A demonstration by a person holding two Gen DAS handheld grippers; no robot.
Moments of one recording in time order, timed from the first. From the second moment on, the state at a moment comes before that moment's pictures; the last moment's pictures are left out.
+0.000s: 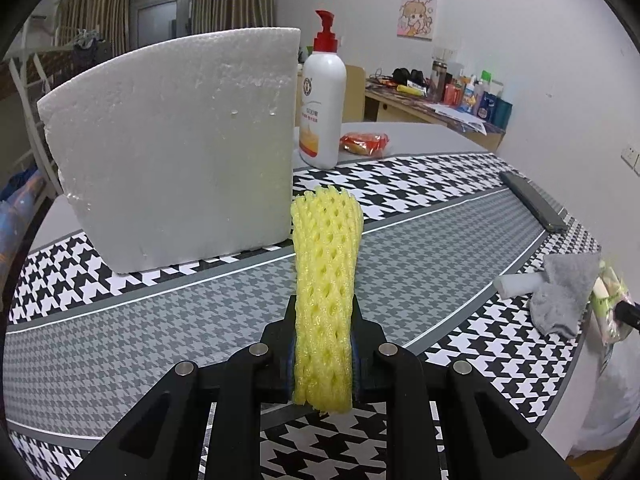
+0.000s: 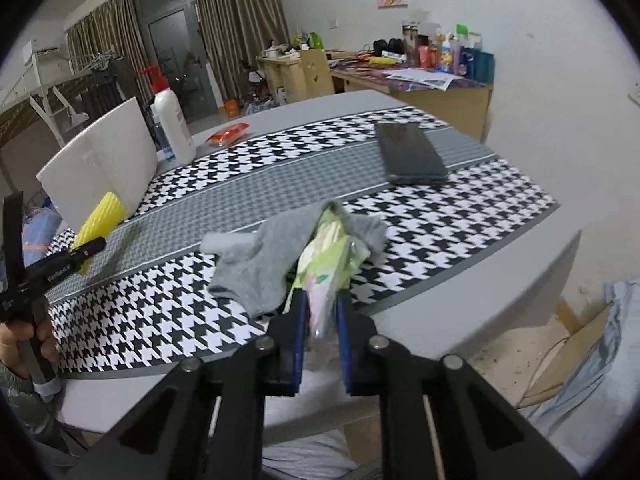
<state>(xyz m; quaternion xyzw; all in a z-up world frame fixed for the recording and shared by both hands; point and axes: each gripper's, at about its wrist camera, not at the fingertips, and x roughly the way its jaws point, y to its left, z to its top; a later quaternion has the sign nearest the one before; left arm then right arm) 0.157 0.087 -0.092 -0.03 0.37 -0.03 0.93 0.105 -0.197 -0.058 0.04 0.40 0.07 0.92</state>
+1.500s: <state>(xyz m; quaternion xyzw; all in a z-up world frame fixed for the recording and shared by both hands) 0.109 0.086 -0.020 -0.03 0.29 -0.04 0.95 0.121 -0.173 -0.009 0.01 0.29 0.14 0.95</state>
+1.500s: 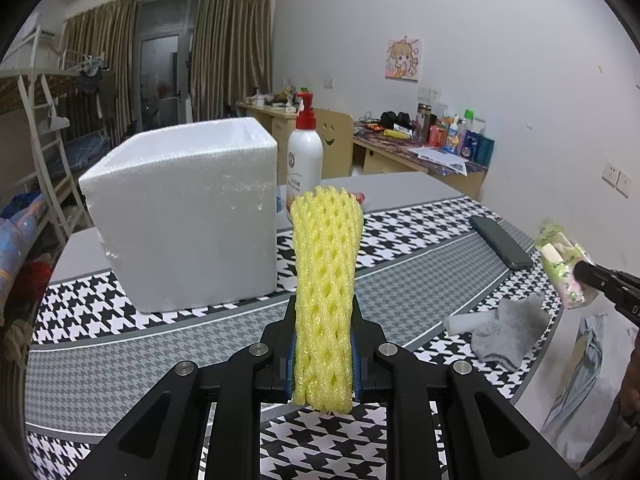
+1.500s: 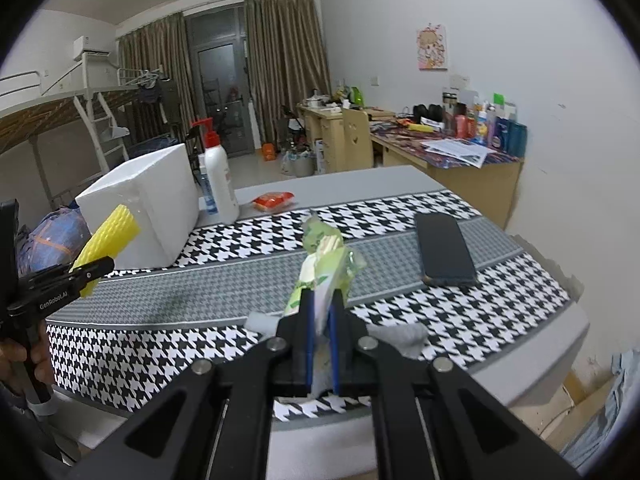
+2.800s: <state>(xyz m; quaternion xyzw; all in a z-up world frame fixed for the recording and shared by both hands) 0.084 0.120 0.040 -0.02 0.22 0.02 0.98 0.154 -0.092 0.036 -0.02 0.23 0.25 0.94</state>
